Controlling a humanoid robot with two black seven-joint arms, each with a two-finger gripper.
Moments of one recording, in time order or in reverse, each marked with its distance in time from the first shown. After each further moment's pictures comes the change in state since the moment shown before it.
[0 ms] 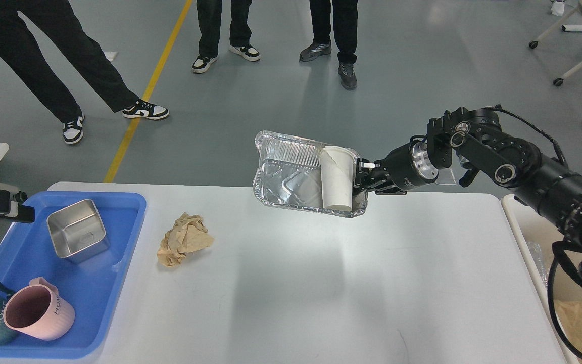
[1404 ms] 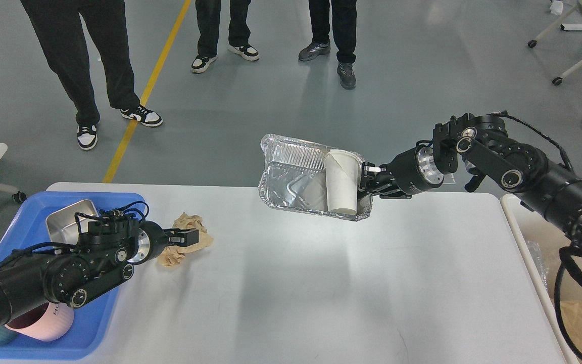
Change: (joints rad) left arm 0.142 -1.138 0.288 0.774 0.558 0.742 0.121; right arm -0.026 -0.030 0.006 0.022 0.000 -0.006 0.006
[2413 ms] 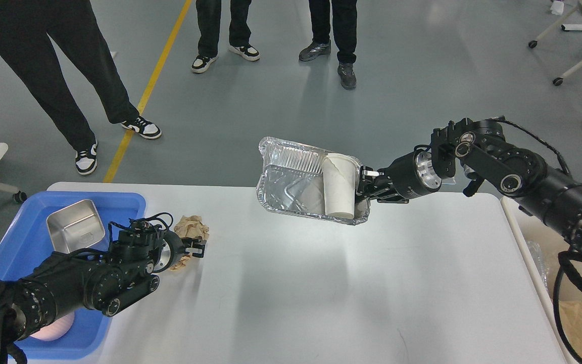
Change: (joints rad) left arm -0.012 -0.169 0.121 0.186 0.038 0.035 0.003; right arm -0.020 -0.001 0.013 0.018 0.000 -0.001 0.002
